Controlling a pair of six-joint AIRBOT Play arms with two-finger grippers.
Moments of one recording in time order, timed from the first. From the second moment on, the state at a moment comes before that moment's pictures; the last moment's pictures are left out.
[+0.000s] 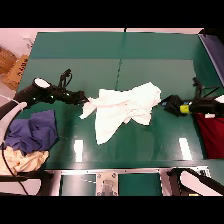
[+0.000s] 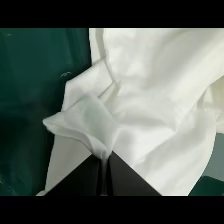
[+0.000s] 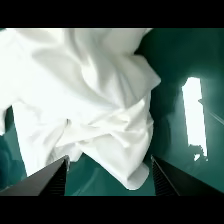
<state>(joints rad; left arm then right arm) -0.10 -1.52 1.03 0.62 -0.96 -1.05 -0.31 -1.13 0.72 -0.74 1.11 1.23</state>
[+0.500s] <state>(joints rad) -0.10 -1.52 1.03 0.62 -0.96 -1.05 -0.07 -1.26 0.63 -0.72 0.98 1.23</state>
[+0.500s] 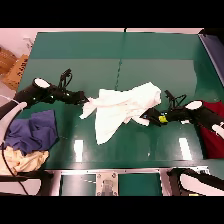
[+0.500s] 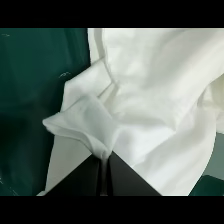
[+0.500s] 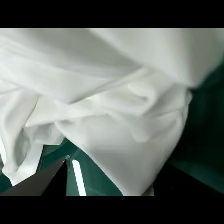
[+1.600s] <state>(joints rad) 0.12 -1.35 1.14 0.99 -1.40 -1.24 -0.26 -1.75 1.51 -0.88 1.06 1.35</state>
